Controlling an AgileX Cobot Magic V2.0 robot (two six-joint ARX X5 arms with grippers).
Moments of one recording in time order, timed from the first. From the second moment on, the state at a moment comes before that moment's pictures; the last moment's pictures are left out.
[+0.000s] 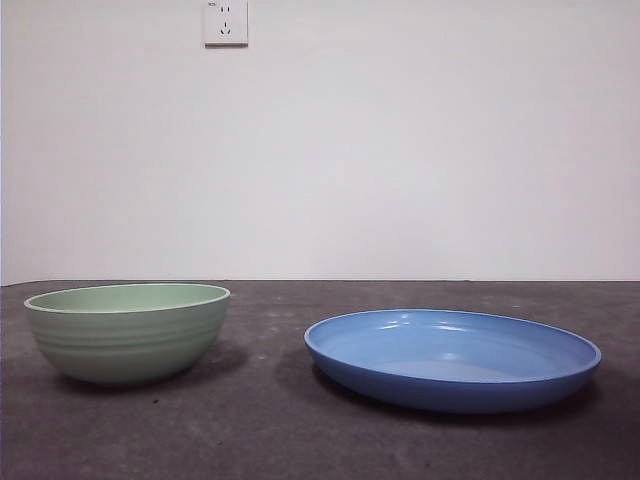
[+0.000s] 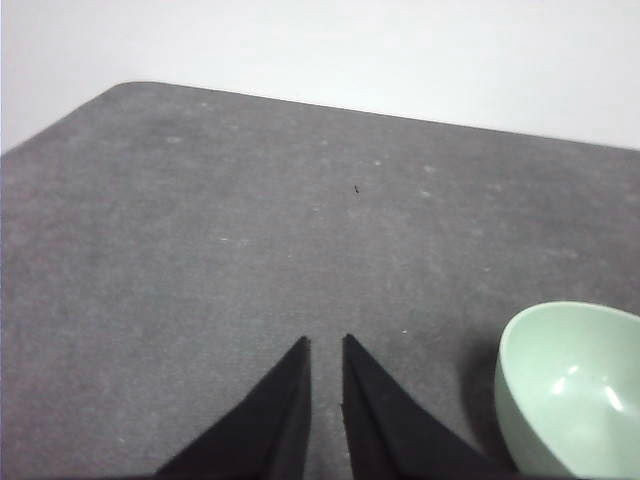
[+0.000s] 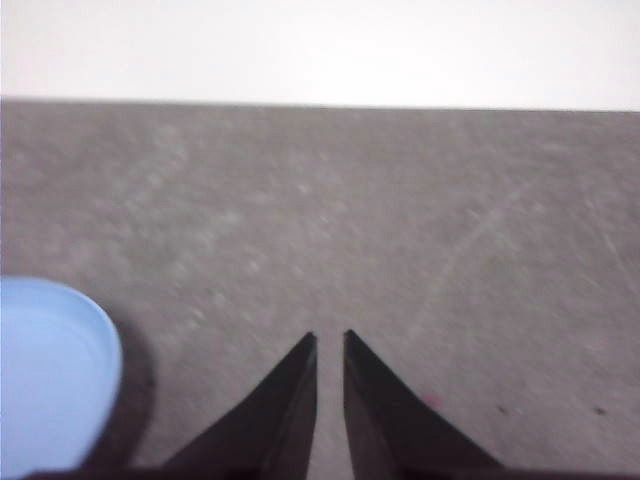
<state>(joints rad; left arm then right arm) -0.08 0.00 0.03 -0.18 -0.05 -0.16 0.01 0.00 0.02 -0.14 -0.05 0.06</state>
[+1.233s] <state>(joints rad) -0.22 0.88 0.84 -0.44 0.34 -0.29 0.13 0.58 0.59 -0.37 -0.45 0.36</state>
